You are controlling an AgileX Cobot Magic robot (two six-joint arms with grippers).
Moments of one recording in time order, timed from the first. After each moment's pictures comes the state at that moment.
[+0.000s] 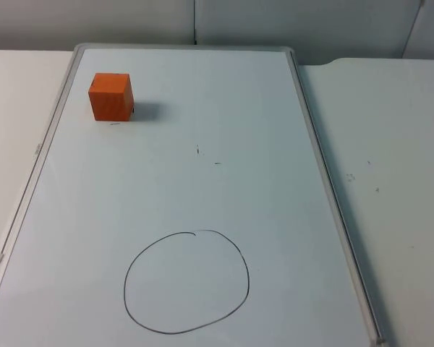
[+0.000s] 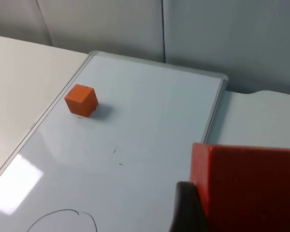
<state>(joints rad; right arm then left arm) 0.34 0.78 -1.04 0.08 0.85 -0.05 -0.08 0.10 -0.58 -0.04 0.95 0.05</state>
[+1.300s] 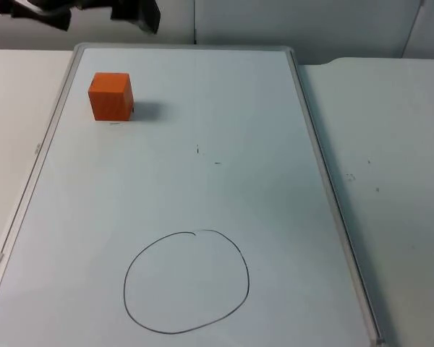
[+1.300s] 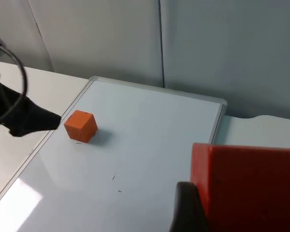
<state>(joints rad) 0.34 0.81 -1.04 0.08 0.75 -0.05 -0.32 1.76 -1.24 -0.36 0.40 0.24</state>
